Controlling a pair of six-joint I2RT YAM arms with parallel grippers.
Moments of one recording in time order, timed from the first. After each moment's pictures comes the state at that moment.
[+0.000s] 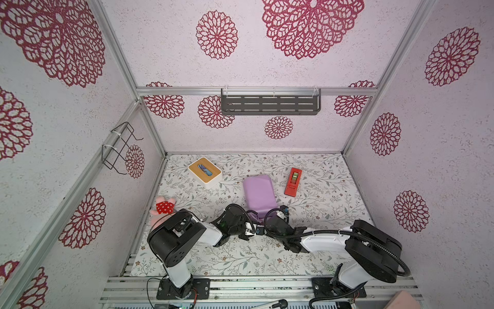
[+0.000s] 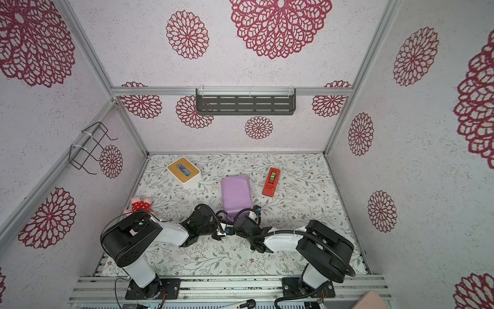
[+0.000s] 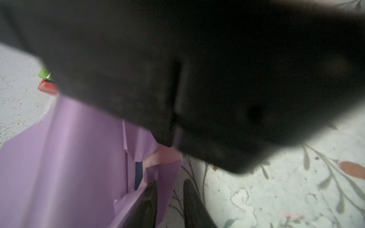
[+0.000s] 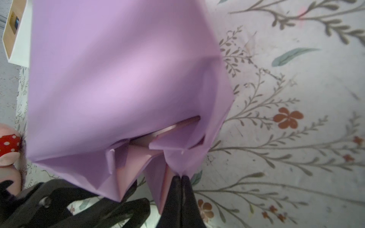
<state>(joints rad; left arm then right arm) -0.73 1.74 0.51 0.61 0.38 0.98 1.01 1.55 0.60 0.10 0.35 1.19</state>
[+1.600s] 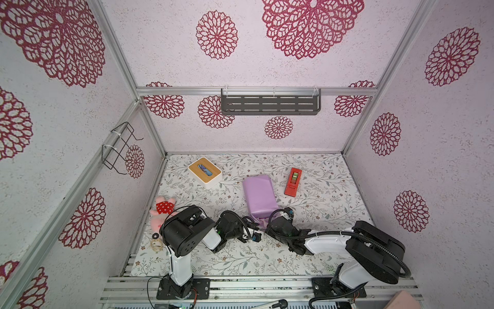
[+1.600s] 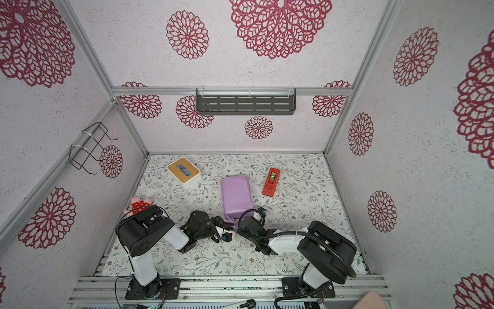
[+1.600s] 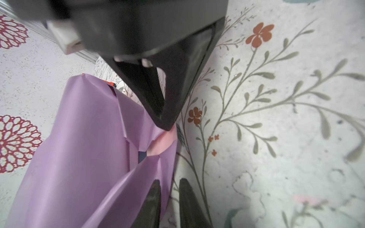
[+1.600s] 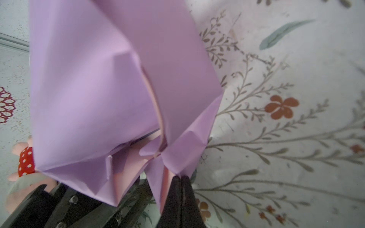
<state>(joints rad) -0.70 1.88 0.41 0.97 0.38 1.11 0.97 1.53 0.51 0.25 0.27 1.30</state>
